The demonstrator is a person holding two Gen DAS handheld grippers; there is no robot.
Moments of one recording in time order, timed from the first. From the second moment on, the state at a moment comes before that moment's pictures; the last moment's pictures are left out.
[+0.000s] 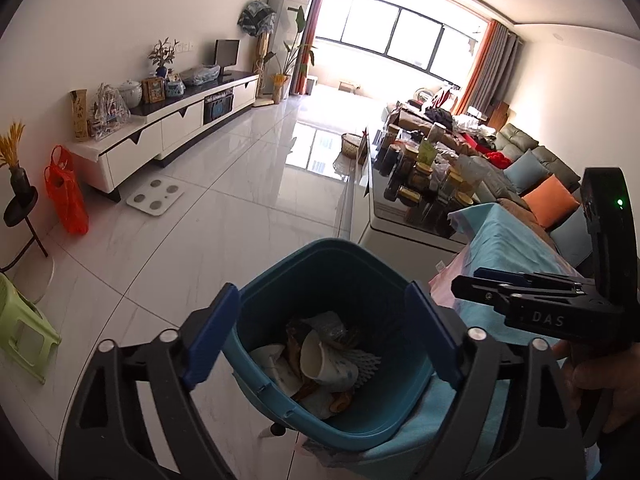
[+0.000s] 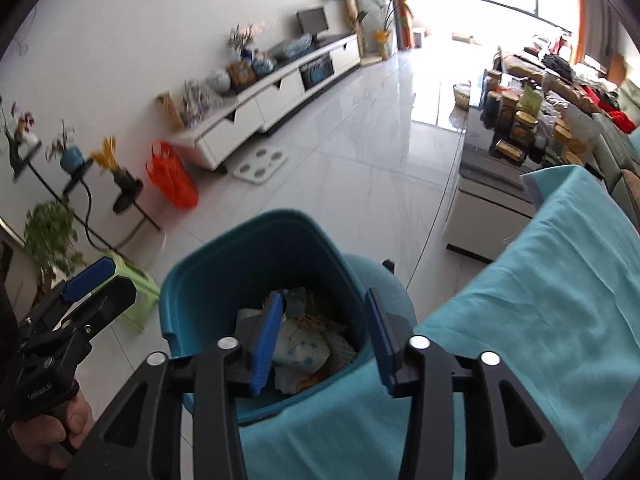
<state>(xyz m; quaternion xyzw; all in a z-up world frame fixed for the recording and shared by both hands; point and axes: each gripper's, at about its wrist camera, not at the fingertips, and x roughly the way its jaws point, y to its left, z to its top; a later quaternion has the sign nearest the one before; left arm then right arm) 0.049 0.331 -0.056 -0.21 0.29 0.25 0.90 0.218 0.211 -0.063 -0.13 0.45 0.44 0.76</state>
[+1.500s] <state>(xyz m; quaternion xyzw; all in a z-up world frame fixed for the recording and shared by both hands) 0.155 0.052 -0.007 -0.07 0.32 0.02 0.95 0.195 -0.096 -0.015 0.02 0.35 0.23 0.91</state>
